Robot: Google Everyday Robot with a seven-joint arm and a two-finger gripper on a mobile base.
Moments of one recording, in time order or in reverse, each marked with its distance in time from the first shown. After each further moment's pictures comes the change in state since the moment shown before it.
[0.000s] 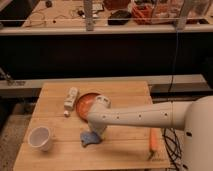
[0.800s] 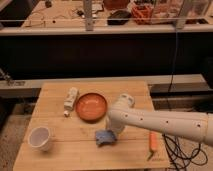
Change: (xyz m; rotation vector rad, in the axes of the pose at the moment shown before) arm 0.039 0.087 -0.030 0.000 -0.003 0.044
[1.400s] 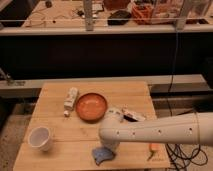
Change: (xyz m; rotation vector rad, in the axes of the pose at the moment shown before) arm -0.105 0.011 0.018 -0.119 0.034 -0.219
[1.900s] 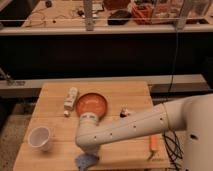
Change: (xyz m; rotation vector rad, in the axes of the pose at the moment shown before) arm -0.027 -0.080 -0.005 0.036 -0.046 -0.166
